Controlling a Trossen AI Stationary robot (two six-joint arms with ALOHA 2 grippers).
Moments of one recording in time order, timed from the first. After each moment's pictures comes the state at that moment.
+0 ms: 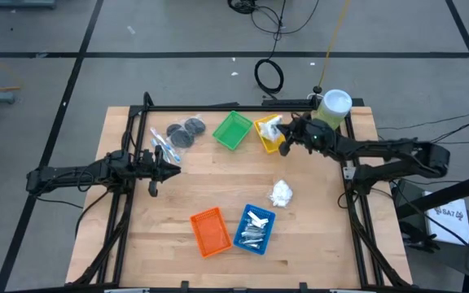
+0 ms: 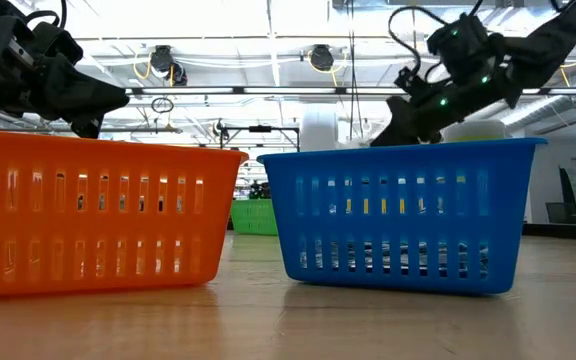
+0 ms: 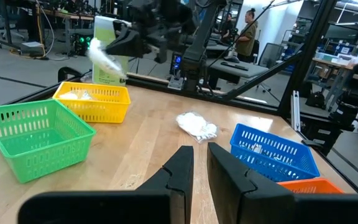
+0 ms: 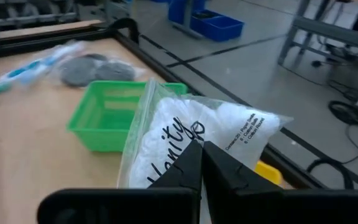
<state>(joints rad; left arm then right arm) 0.12 0.15 0.02 0.11 0.12 -0.18 -0.46 1.21 0.46 0.45 0.18 0.01</state>
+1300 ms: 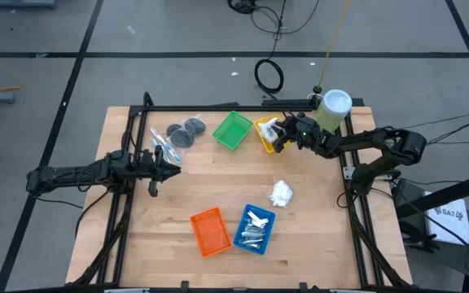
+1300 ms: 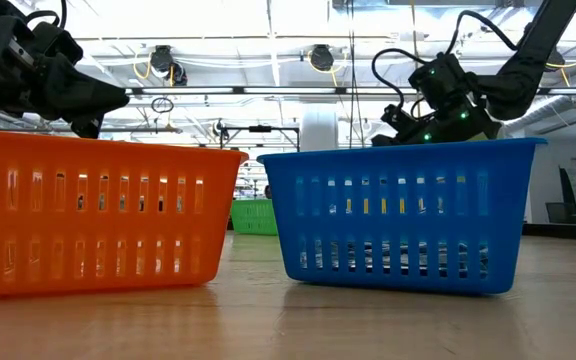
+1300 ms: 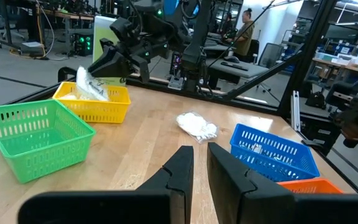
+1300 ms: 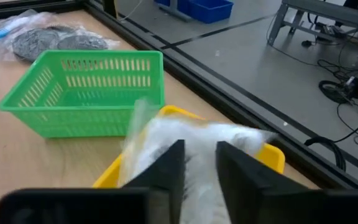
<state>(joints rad) 0.12 0.15 0.02 0.11 0.12 -0.18 -0.54 1.48 0.46 0.66 0.15 0.01</state>
